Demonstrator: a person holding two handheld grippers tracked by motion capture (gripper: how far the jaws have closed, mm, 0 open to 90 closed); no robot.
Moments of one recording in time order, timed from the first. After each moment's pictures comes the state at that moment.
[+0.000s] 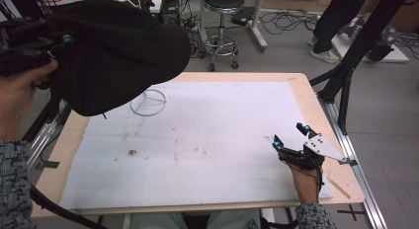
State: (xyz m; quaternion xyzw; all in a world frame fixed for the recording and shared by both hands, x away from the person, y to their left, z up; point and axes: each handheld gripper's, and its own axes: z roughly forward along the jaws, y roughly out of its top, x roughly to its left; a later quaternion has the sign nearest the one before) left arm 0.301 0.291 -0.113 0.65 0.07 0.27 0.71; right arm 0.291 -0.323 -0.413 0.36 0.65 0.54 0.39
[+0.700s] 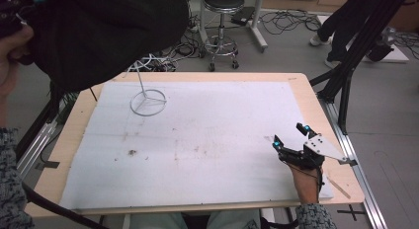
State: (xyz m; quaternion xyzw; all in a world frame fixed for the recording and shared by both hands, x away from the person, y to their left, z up) left arm 0.299 0.296 -0.067 0.61 0.06 0.31 0.73; right arm 0.292 -0.324 -0.414 0.36 0.65 0.54 0.38
